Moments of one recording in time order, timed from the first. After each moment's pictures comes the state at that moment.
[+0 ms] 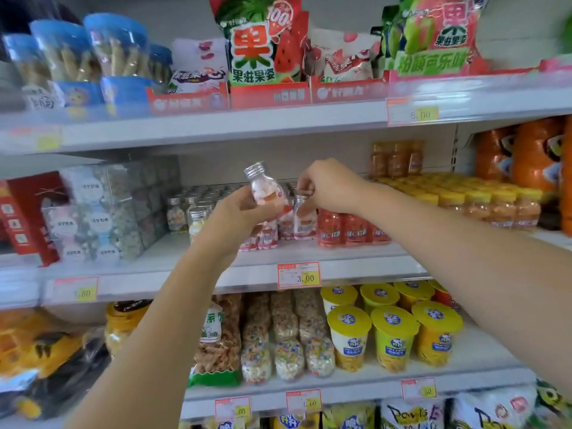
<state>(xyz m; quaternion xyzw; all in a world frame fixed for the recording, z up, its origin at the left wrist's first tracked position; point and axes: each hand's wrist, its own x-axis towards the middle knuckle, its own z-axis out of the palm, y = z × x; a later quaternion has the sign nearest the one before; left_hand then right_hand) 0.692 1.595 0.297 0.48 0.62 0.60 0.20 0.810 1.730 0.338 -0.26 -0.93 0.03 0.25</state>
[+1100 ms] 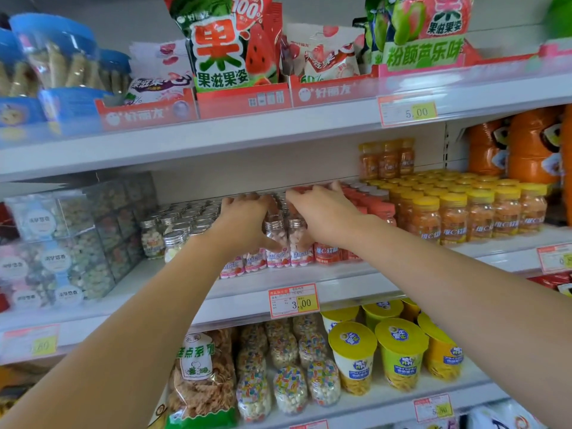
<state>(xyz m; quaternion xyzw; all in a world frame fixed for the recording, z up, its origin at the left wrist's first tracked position) 0.654 1.682 0.310 0.61 0.76 0.08 -0.20 0.802 1.750 0.311 -0.29 -0.93 -0.12 0.19</state>
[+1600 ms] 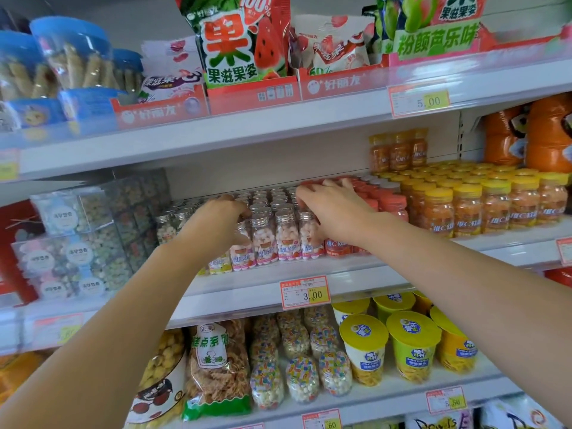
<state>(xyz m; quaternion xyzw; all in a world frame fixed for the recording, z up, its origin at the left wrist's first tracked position) 0.633 1.635 0.318 0.57 0.79 0.04 -0.20 0.803 1.751 0.304 -0.28 -0.93 -0.14 0.19</state>
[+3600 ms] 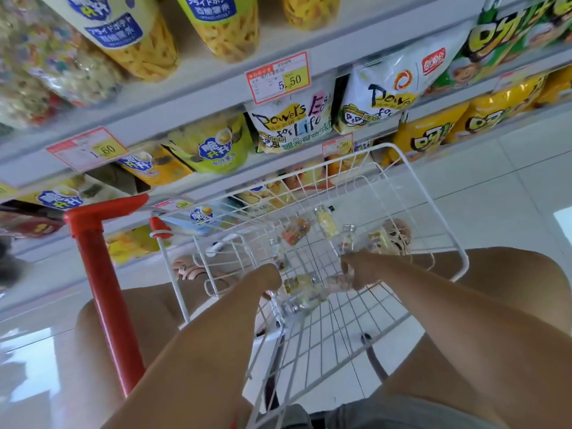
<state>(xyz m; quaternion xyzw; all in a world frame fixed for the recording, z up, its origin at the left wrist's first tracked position) 0.901 1.607 -0.322 0.46 0.61 -0.32 0.55 1.118 1.696 -0.293 -0.36 -0.73 0.39 -0.43</state>
